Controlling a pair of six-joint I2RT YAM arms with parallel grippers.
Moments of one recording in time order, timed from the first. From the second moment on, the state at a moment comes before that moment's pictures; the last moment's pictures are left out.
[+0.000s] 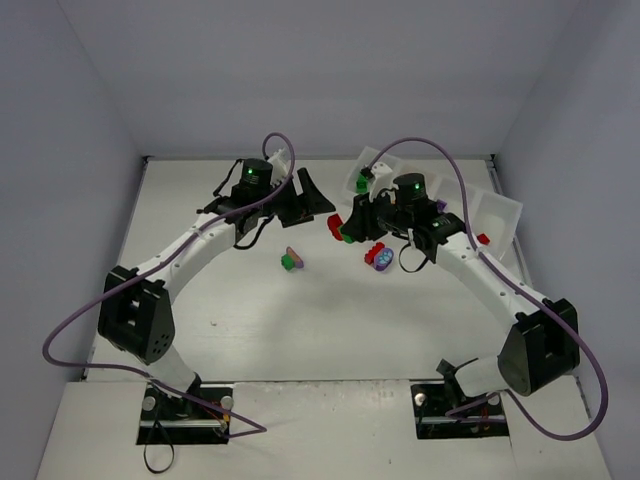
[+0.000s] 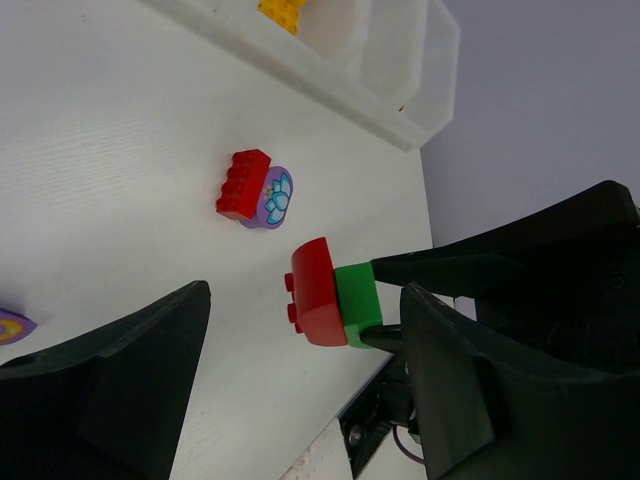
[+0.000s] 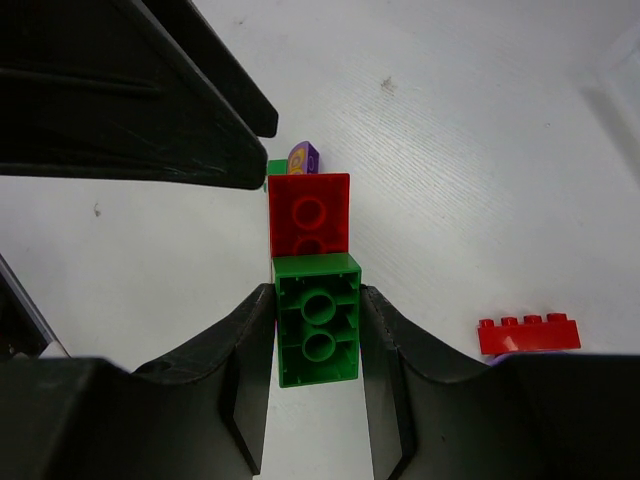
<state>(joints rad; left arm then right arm) -0.47 1.63 1.35 -0.22 0.46 -0.79 0.44 1.40 1.12 -0.27 -0.42 0.12</state>
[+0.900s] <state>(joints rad) -0.56 1.68 1.35 -0.18 0.36 -0.84 0.47 1.40 1.12 -0.23 -0.41 0.12</state>
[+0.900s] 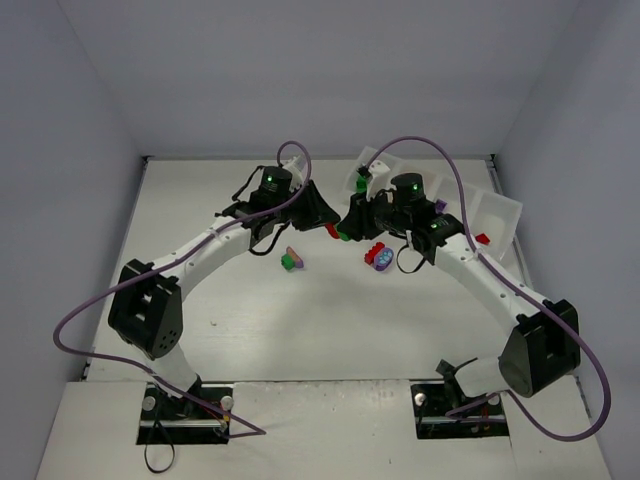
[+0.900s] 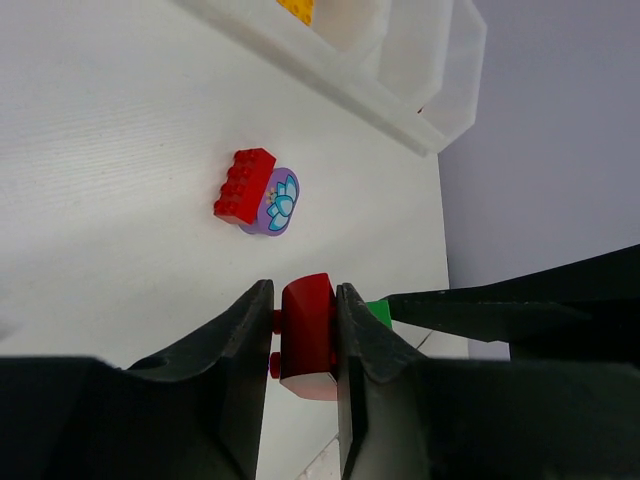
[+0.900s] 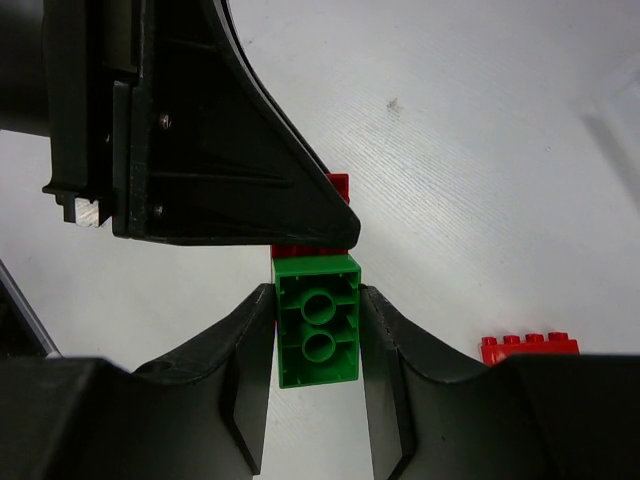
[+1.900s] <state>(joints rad) -0.50 1.53 1.18 -0.29 0.18 -0.63 0.34 1.98 1.62 -0.18 0.20 0.15</state>
